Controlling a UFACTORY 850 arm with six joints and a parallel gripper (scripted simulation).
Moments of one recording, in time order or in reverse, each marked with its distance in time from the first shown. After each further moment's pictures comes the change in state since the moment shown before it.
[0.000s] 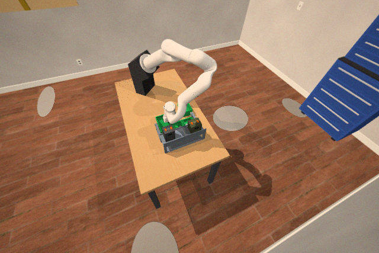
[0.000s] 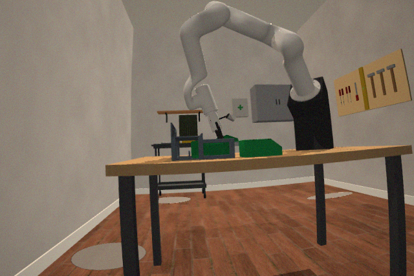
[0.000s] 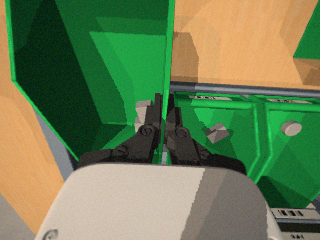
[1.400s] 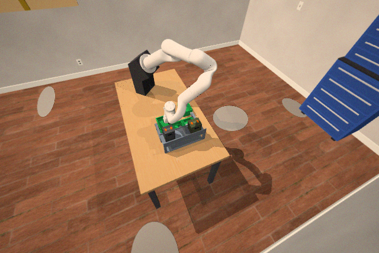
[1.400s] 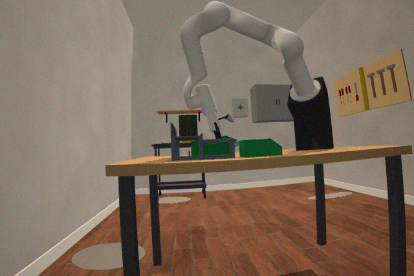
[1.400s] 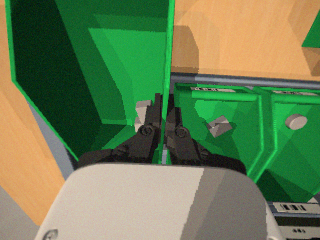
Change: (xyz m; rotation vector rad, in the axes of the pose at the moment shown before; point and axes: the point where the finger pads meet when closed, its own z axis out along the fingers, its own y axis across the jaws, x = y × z) arm -0.010 0.000 0.000 0.000 -0.042 0.000
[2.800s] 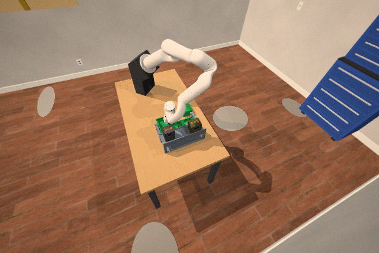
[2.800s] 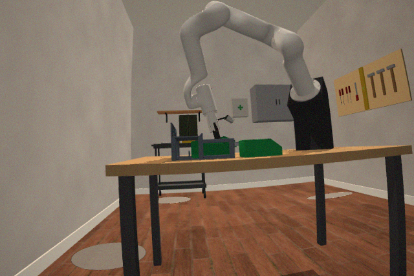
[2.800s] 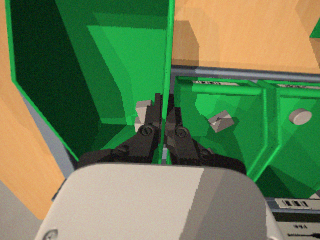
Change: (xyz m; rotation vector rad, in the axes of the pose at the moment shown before) arm -0.007 0.000 0.000 0.000 -0.032 0.000
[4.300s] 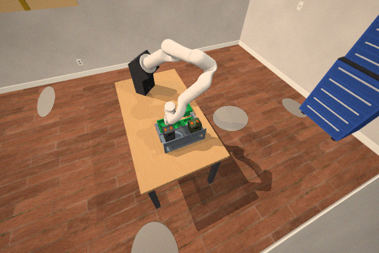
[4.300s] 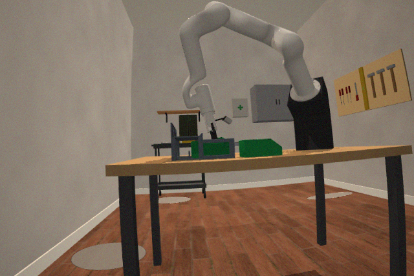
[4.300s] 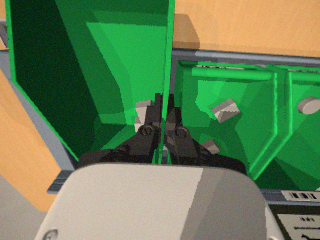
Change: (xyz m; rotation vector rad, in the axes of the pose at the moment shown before) arm -0.017 0.000 -0.001 0.000 -0.041 0.000
